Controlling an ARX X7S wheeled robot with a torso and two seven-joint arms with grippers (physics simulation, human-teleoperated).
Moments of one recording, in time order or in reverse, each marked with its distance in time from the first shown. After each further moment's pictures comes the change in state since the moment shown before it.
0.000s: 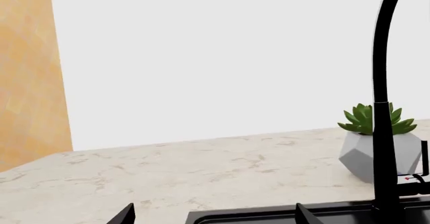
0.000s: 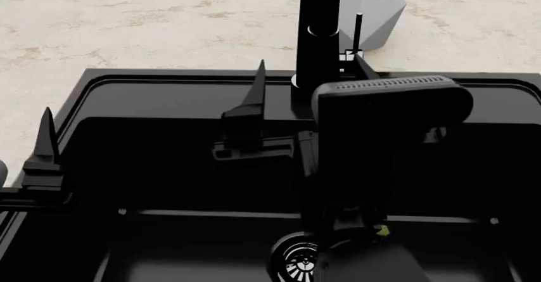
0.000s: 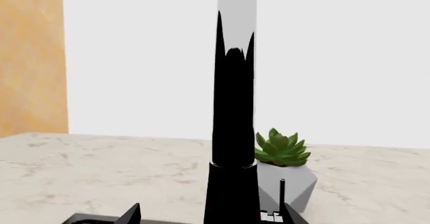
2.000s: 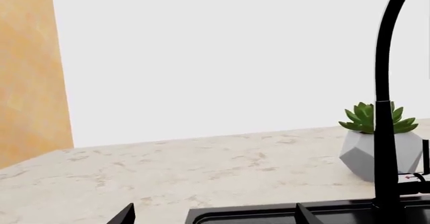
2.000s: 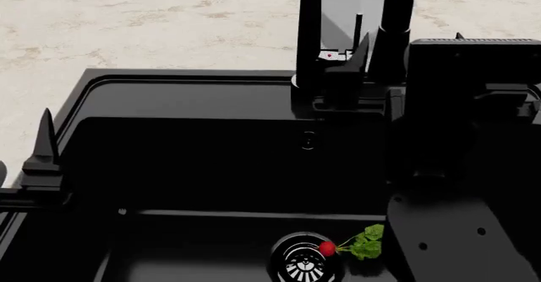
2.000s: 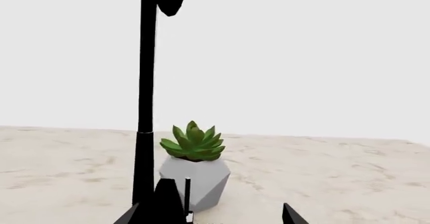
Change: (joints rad) left arm -0.001 -0.016 0.008 -0.001 -0.029 0.001 -0.028; right arm 0.115 0.143 0.056 0.246 -0.027 -0.067 0.029
